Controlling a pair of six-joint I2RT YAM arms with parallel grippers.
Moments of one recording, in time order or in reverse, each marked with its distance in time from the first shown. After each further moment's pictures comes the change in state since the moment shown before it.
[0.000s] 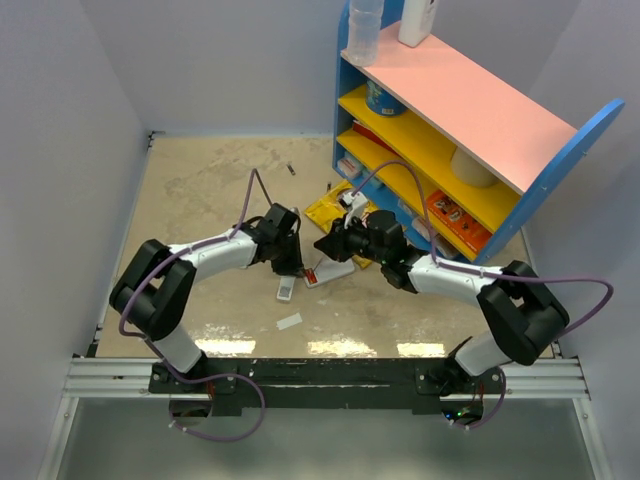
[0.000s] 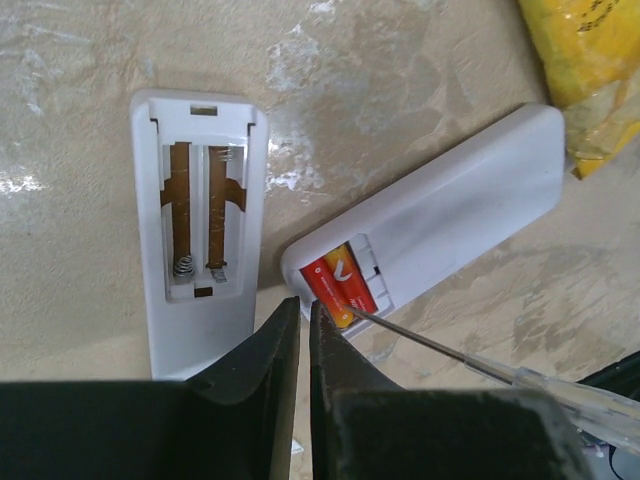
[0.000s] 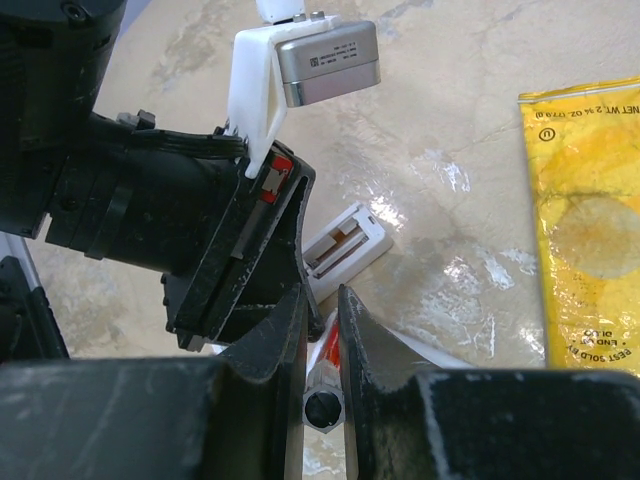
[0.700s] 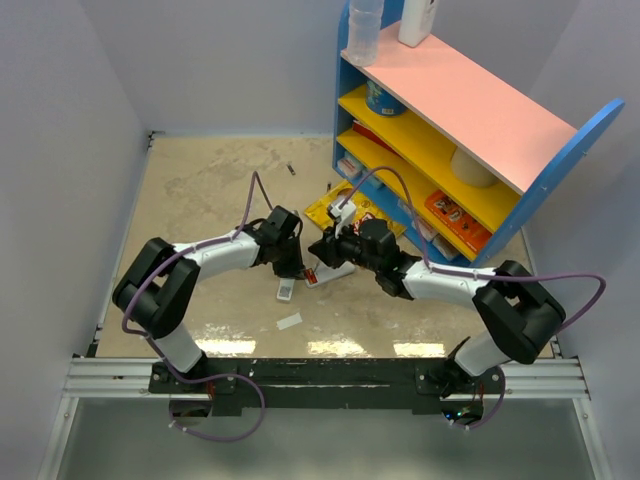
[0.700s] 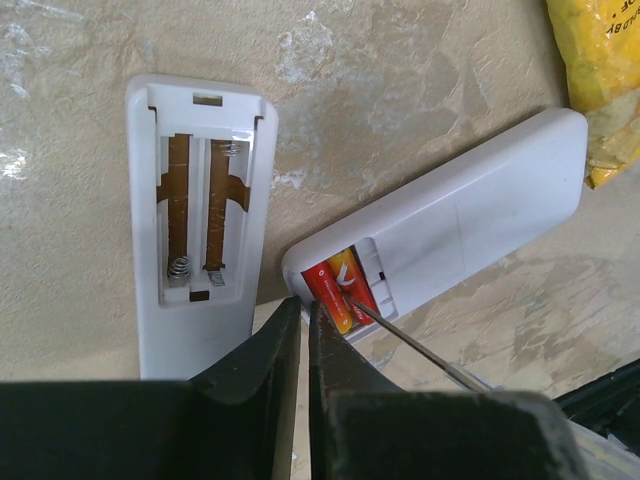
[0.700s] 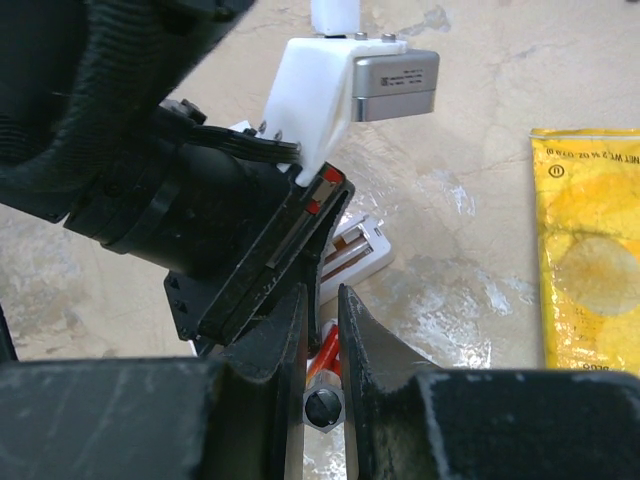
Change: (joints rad) left arm -0.013 0.027 -0.012 0.011 -0.015 -0.050; right arm 0.070 0.023 -0.021 0.062 0.045 -0.138
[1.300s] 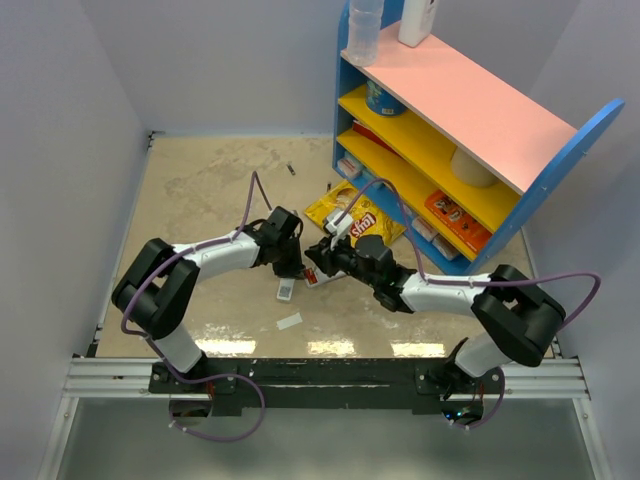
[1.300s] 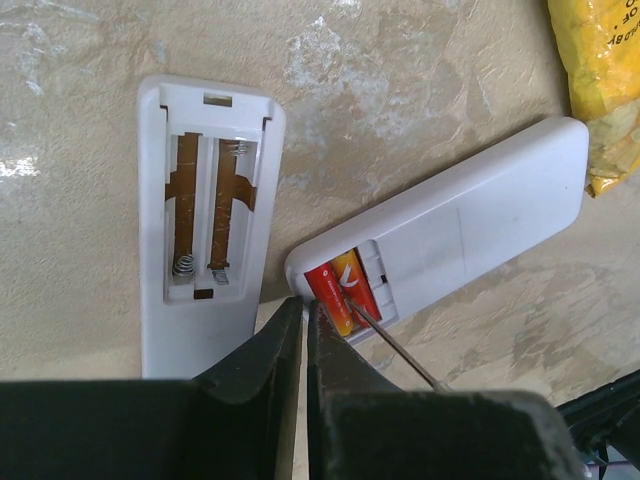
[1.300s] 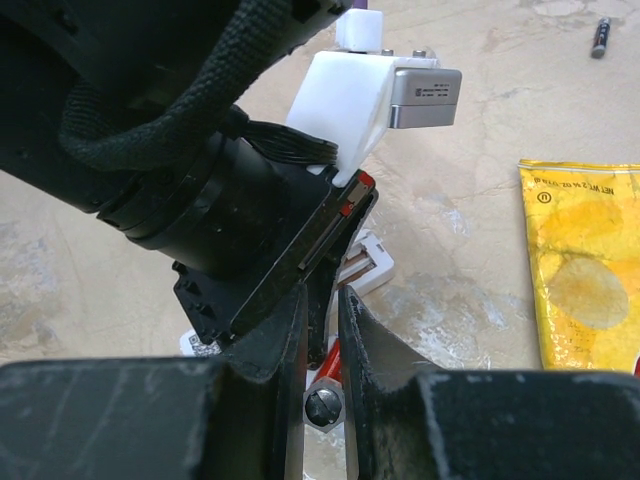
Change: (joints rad) left arm -0.003 -0.005 -0.005 0.001 -0.034 -0.019; right arm 0.111 -0.012 -0.070 0.135 0.171 -0.074
